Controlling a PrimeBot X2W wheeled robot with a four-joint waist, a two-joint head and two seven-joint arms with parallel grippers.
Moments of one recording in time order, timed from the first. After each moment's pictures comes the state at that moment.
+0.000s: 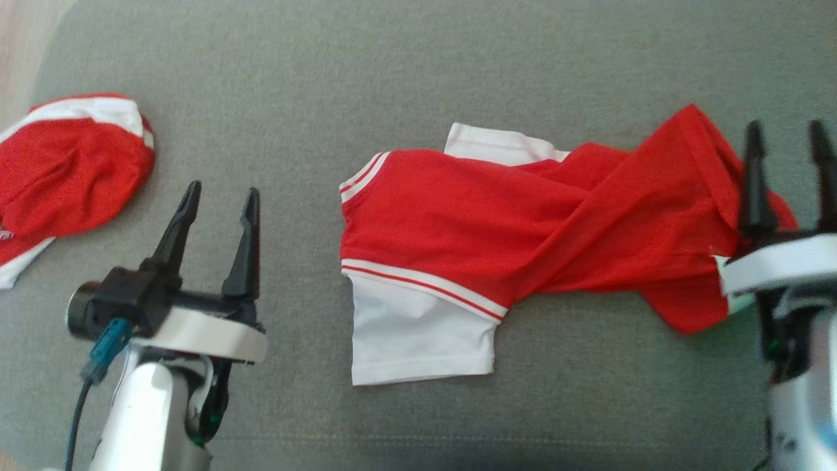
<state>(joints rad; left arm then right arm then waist) -0.18 0.11 -0.13 0.13 -0.14 -0.10 -0.26 -0.28 -0.13 -0.15 0.13 0.14 0.13 -0.03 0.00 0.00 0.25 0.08</state>
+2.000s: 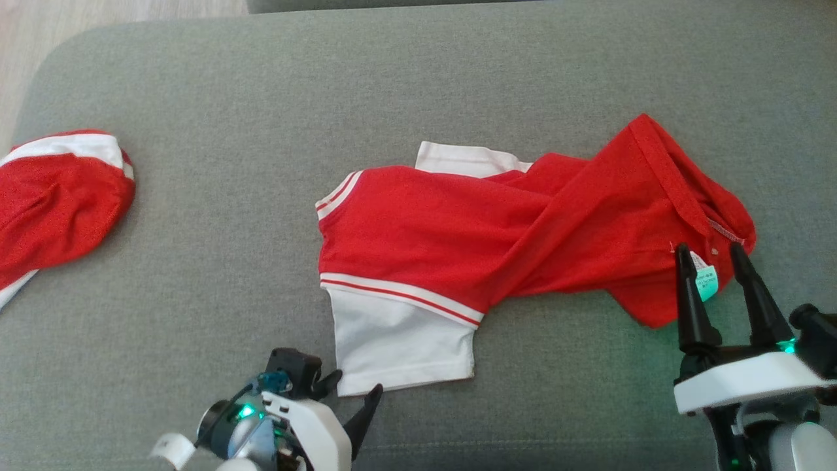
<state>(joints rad) -0.01 0.15 -0.44 0.22 -0.30 -0.09 0.28 0.07 -0.04 -0.05 -0.10 0.23 0.13 0.03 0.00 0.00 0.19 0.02</state>
